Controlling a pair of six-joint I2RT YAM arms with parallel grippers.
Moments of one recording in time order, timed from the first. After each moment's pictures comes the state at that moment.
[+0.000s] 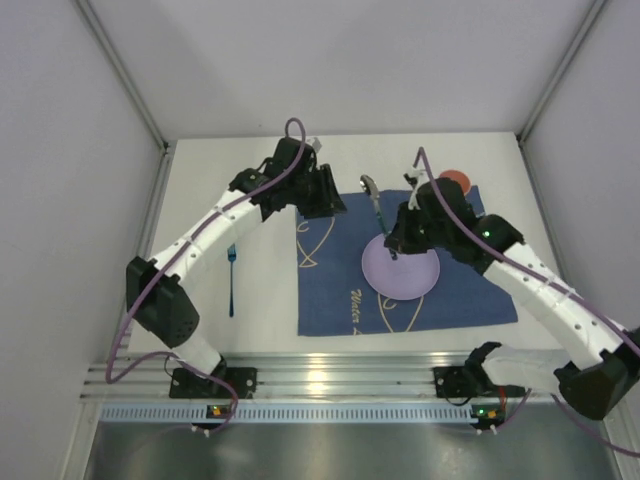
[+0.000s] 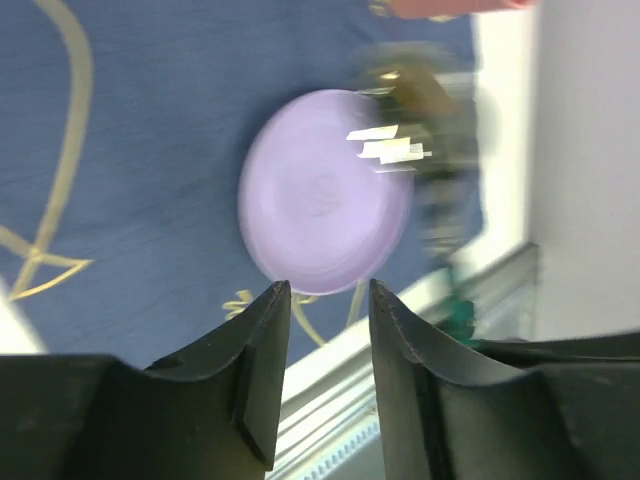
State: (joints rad) left arm -0.60 1.66 1.59 -0.64 0.26 -0.74; right arm 0.66 1.22 1.22 -0.73 -0.05 0.49
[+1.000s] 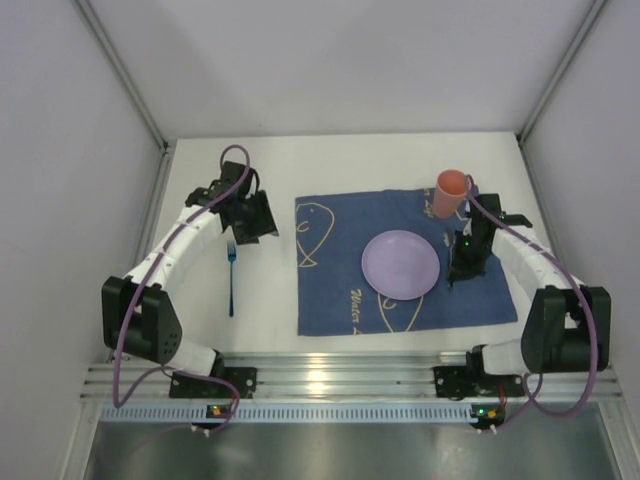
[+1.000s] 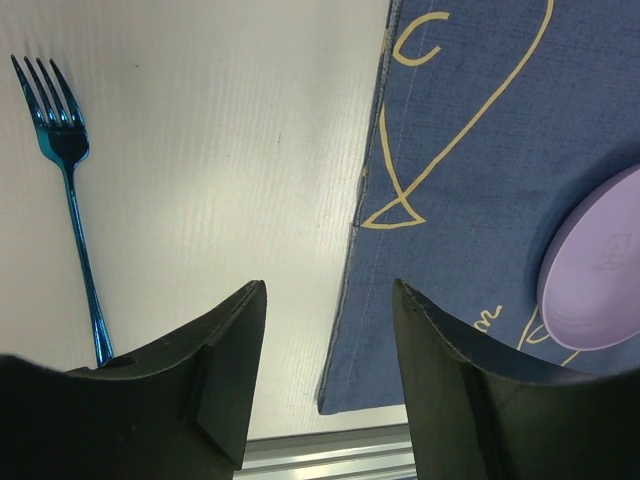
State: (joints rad) left arm -0.28 1.48 1.24 -0.80 0.04 -0.58; right arm 0.04 1.34 0.90 -0.86 -0.11 0.34
